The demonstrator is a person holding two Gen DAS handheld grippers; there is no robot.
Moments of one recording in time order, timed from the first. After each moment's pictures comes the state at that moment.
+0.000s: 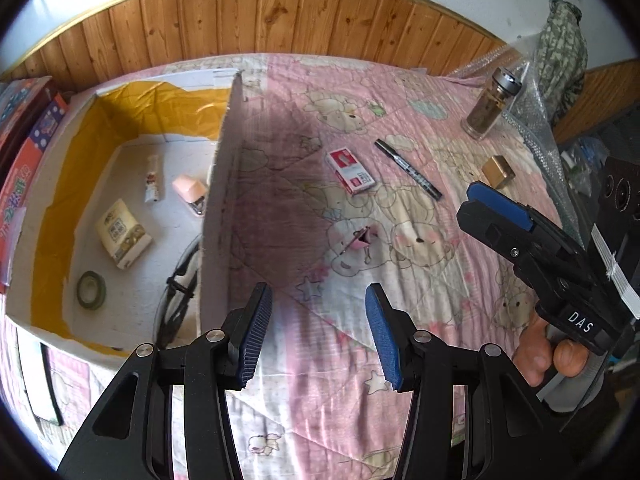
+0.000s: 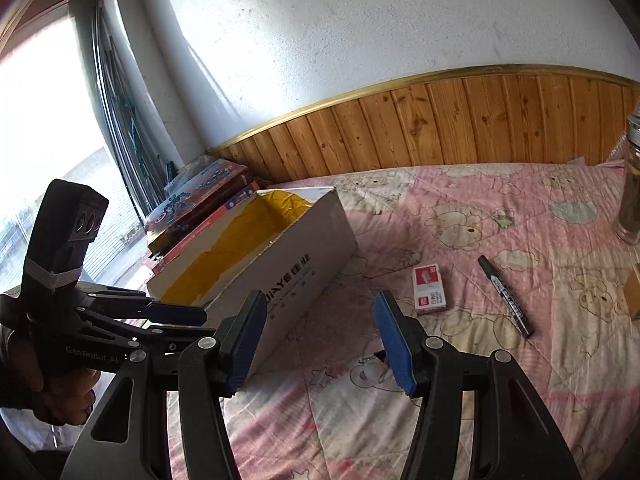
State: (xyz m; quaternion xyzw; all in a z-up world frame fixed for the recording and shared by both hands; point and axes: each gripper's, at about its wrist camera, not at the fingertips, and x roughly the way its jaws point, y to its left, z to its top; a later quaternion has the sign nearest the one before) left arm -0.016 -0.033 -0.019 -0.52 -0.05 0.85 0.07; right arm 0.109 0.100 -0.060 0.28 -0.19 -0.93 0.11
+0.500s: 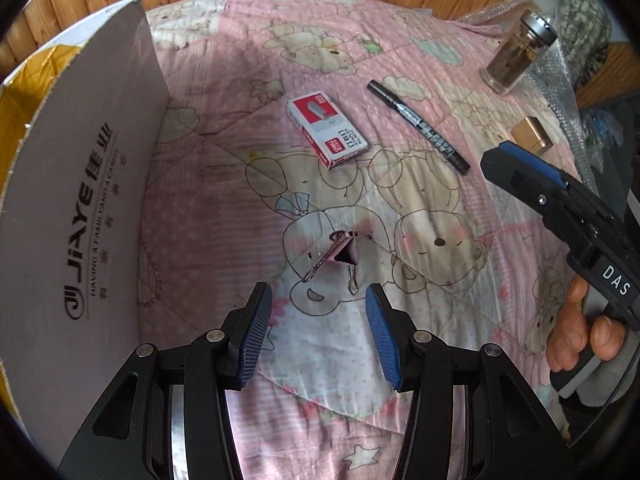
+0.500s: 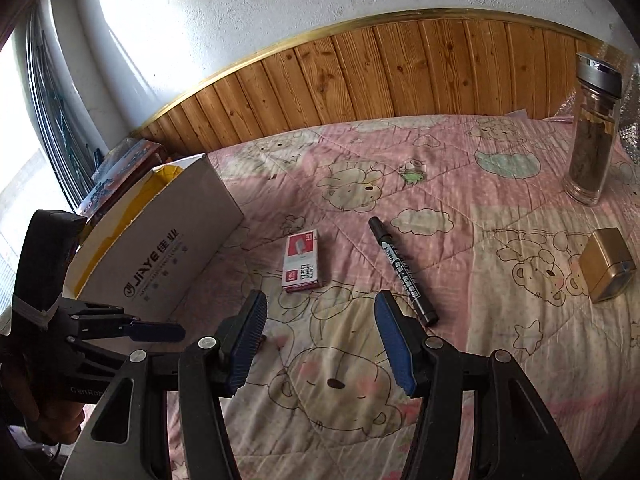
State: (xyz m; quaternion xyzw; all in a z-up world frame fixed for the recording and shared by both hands) left arm -0.091 0.014 -0.113 -0.59 -0.04 0.80 0.08; right arm 0.060 0.170 -0.123 0.37 -0.17 -0.91 0.03
